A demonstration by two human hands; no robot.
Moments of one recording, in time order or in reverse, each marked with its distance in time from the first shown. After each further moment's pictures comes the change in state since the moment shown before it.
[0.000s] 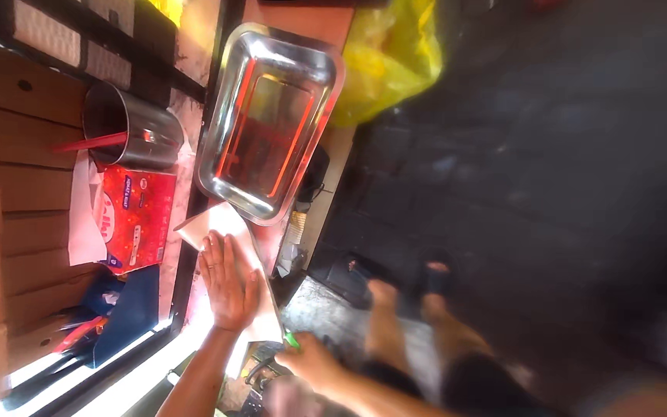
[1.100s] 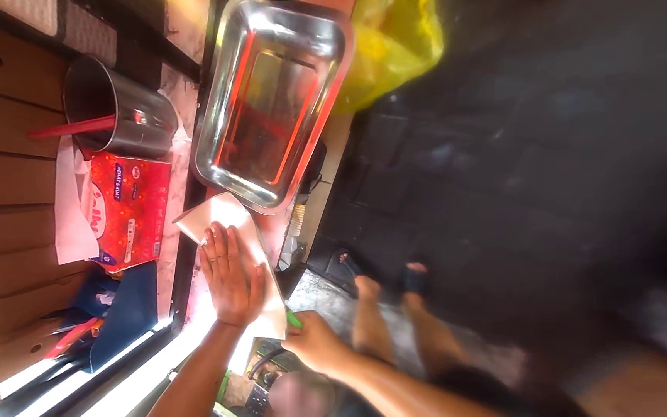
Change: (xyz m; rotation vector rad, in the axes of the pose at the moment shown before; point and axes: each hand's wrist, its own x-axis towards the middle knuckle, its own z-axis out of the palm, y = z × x) left_hand 0.003 -0.003 -0.001 0.007 -0.027 0.035; right_hand 0.015 -0.015 0.001 0.027 0.059 -0.102
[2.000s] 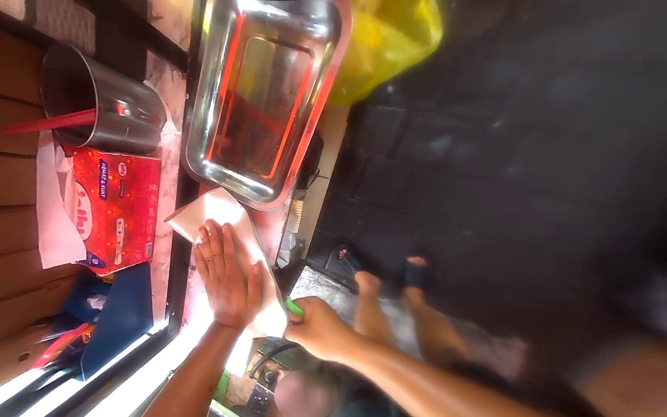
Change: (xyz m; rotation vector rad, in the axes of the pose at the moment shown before) left_hand 0.000 -0.004 0.002 0.001 0.009 0.030; right_hand 0.007 -0.022 -0.021 -0.149 -0.026 -0.033
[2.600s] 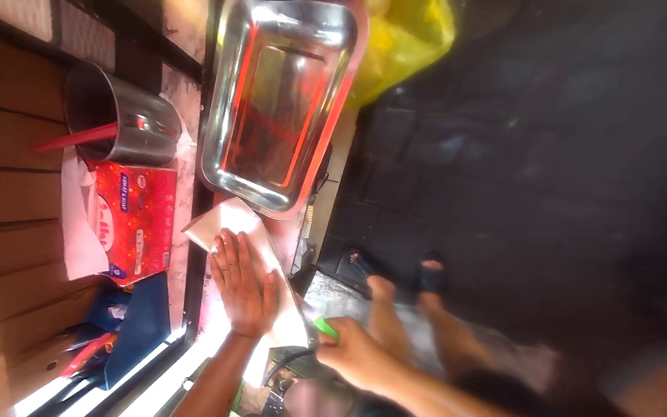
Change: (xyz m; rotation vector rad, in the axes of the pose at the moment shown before) left_hand 0.002 -0.002 0.000 0.006 0.001 -0.010; right_hand -0.024 0.012 -0.001 0.108 0.024 -0.007
